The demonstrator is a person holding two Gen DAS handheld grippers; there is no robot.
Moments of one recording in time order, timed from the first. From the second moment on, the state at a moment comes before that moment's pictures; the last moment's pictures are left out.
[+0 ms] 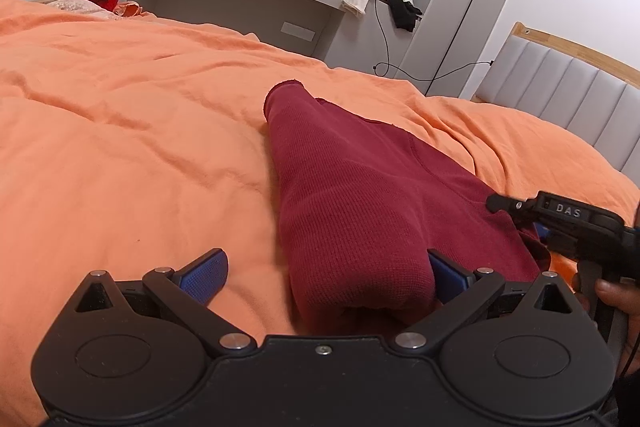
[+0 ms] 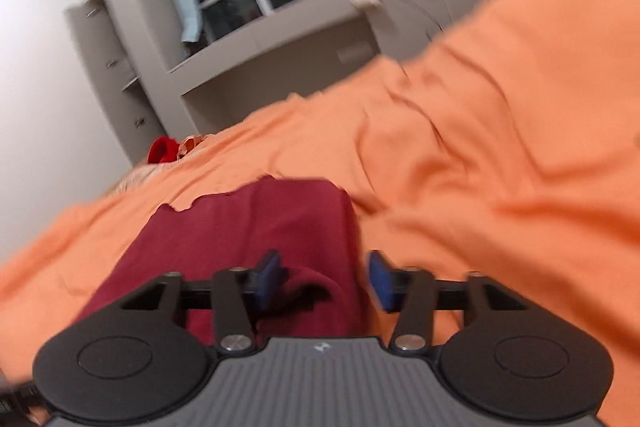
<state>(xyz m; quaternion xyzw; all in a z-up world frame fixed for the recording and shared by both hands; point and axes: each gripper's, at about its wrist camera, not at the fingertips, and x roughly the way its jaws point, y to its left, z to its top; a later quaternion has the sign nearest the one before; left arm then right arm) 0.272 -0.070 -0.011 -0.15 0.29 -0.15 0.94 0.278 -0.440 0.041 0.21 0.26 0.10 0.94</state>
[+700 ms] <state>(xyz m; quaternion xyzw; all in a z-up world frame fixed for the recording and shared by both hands) 0.272 -0.074 -0.012 -0.15 0.29 -0.14 0.94 0.264 -0.379 0.047 -0.03 0.19 0.07 0.98</state>
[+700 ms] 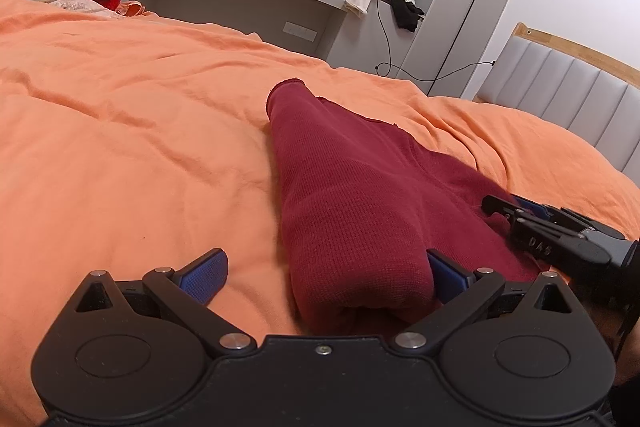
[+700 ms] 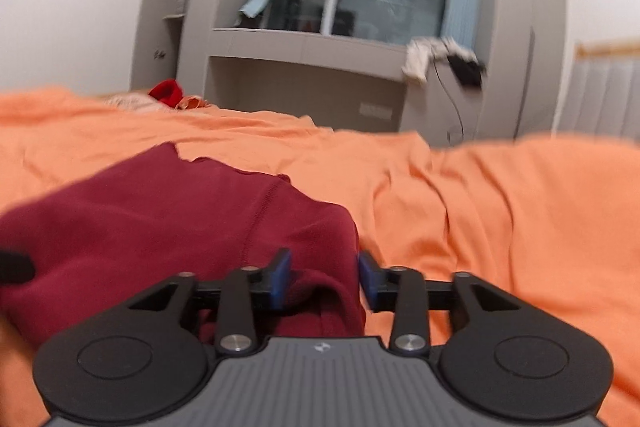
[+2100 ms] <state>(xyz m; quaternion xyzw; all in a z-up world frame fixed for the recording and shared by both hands) 0.339 -0.060 0.002 -0.13 0.33 -0.14 0.93 0.285 -0.427 0.019 0.22 0.29 0.10 0.93</state>
